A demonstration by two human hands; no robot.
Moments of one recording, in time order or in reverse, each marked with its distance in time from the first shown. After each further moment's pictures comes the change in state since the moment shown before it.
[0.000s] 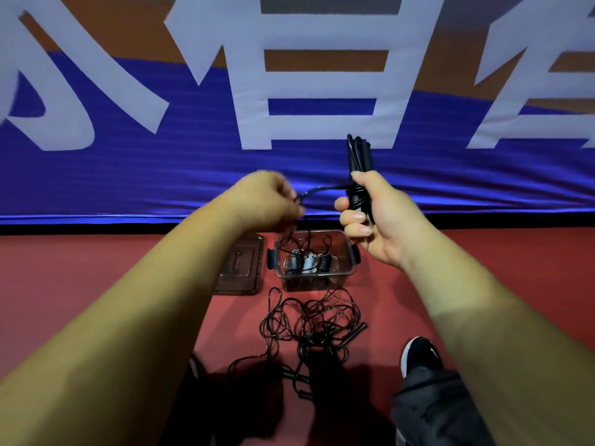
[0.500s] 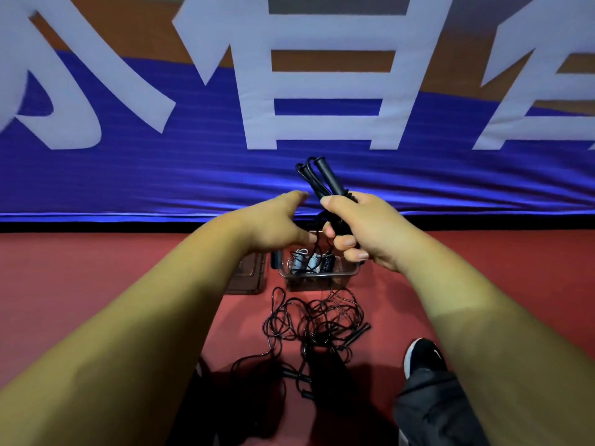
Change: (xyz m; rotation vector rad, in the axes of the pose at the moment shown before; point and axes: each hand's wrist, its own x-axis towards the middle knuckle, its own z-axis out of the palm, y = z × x) left_hand -0.002 -0.019 0.004 0.410 -0.191 0.106; right_hand -0.003 0.017 0.012 -0.560 -0.149 -0.044
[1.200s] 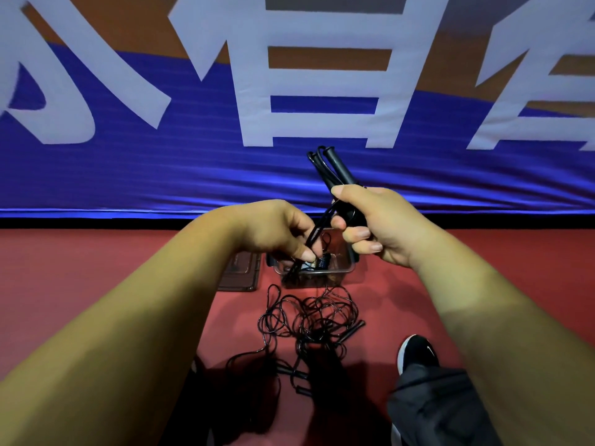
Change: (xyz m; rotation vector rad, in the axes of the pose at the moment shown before) left_hand -0.003 -0.005 0.001 -0.173 -0.299 0.099; right_hand -0.009 -0.006 -0.022 0.155 -0.024 0.033
